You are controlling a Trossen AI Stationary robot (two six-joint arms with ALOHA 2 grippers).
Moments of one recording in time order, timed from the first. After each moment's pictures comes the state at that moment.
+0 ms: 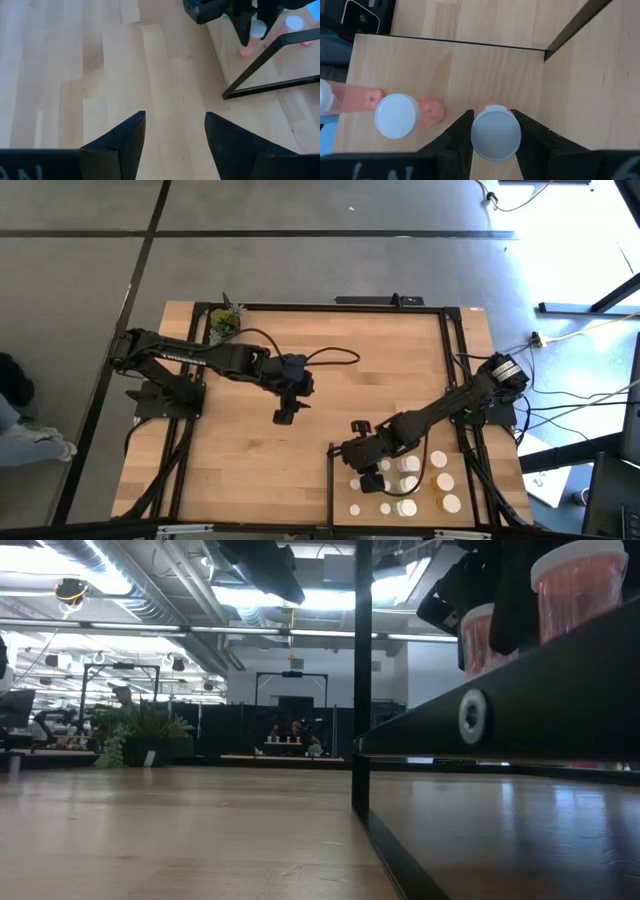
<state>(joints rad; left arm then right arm) -0.07 1.49 1.29 -0.64 0.01 0.08 0.48 1.78 1.27 -0.56 0.01 0.37</state>
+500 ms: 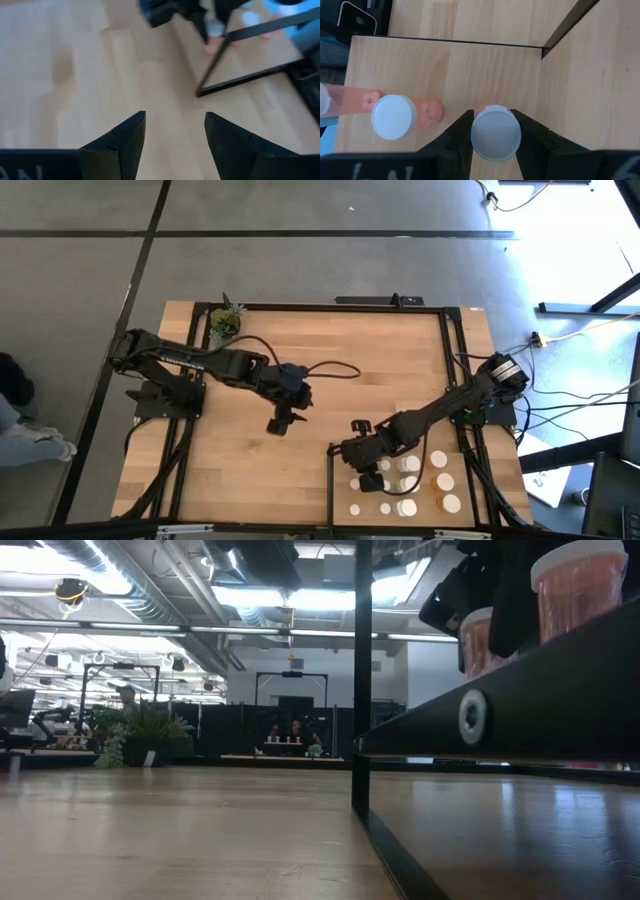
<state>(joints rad) -0.13 1.49 1.29 -0.64 0.07 0.11 0.48 1.78 1.27 -0.57 0.01 0.39</state>
